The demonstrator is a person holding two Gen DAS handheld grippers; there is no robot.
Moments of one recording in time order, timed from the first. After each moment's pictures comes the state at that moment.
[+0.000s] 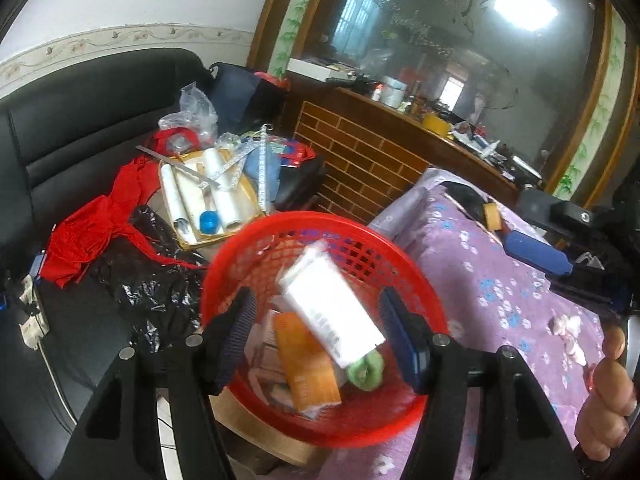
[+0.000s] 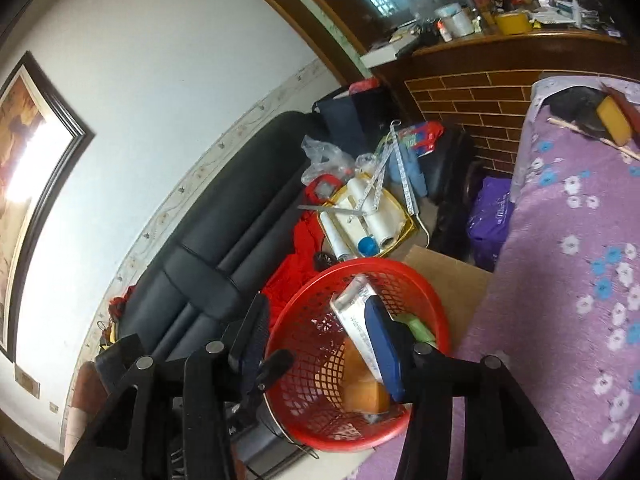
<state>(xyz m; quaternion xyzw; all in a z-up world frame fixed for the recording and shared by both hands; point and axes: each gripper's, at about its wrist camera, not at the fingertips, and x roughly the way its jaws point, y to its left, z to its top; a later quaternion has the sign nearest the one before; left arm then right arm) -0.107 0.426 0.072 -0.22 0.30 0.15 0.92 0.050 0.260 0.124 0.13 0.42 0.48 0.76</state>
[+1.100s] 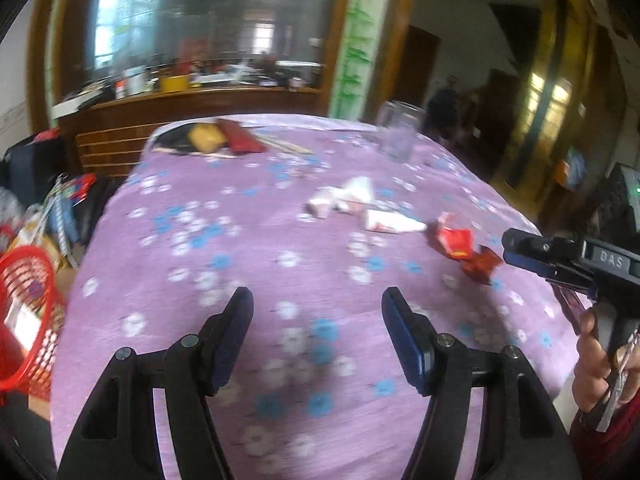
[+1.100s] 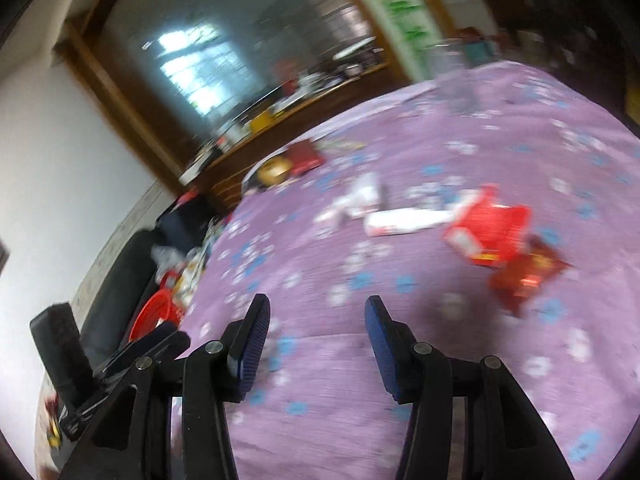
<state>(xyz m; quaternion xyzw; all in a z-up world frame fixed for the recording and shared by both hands) -0.068 0.068 0.096 -0.03 0.35 -0.16 0.92 -0.054 -0.206 0.099 0.24 0.36 0.17 0.88</state>
